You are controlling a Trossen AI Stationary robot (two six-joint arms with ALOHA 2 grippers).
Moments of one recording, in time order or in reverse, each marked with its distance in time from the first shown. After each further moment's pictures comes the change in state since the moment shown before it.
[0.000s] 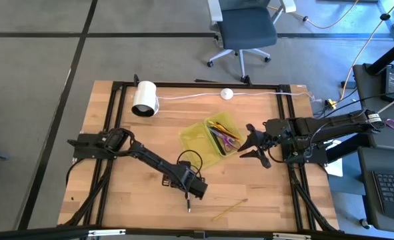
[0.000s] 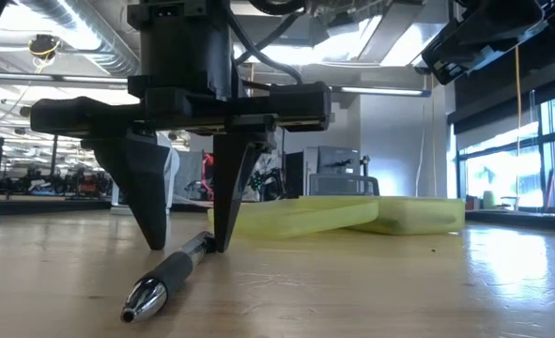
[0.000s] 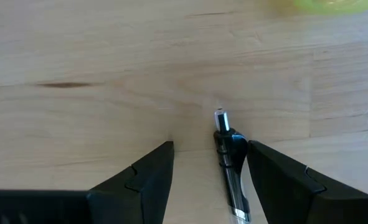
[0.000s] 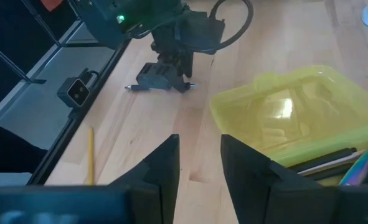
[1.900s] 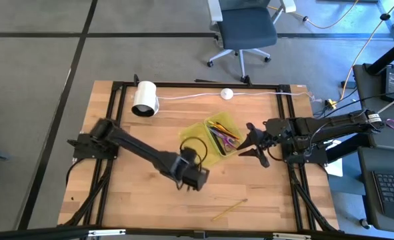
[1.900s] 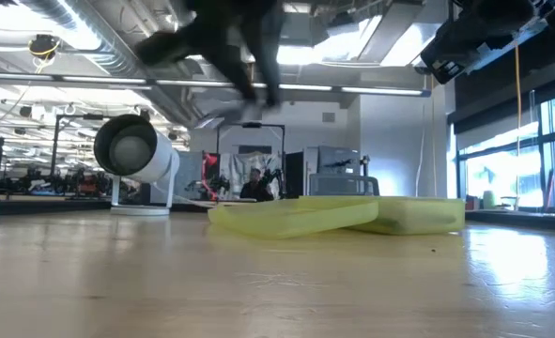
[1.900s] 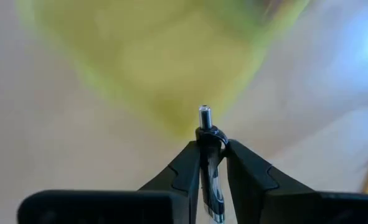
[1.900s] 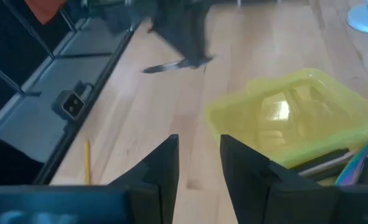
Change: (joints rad) left arm 0.025 -0.231 -0.005 0.009 -0.339 0.366; right arm -0.003 0.000 0.001 0.023 0.028 0.041
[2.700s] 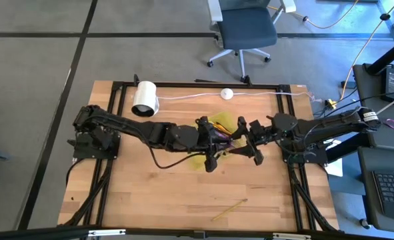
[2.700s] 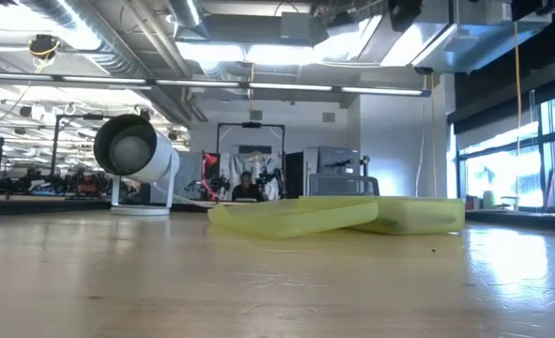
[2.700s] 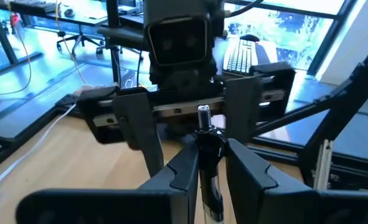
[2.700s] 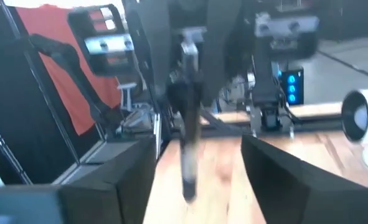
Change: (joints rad) left arm 0.158 -0.229 0.002 0.772 0.092 1.277; right arm 0.002 0.131 0.001 0.650 0.000 0.094
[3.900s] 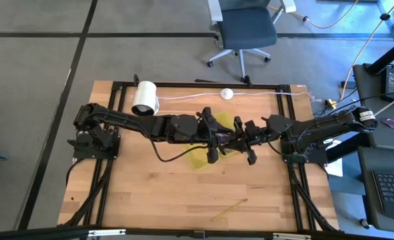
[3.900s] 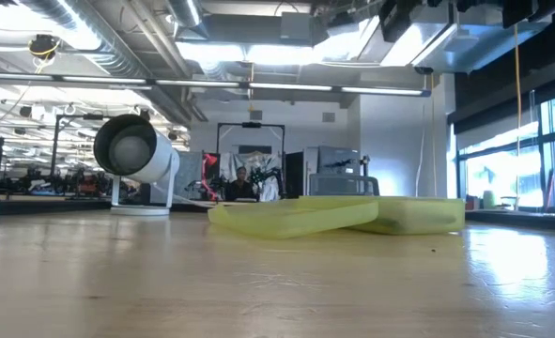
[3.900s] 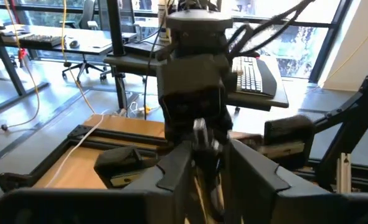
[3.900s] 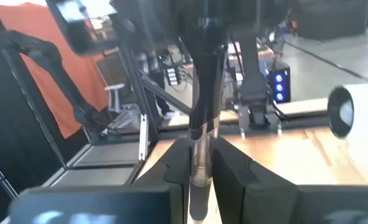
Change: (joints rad) left arm 0.064 -0.005 0.000 0.084 0.058 0.127; right arm -0.007 0.080 -0.002 0.078 0.048 0.002
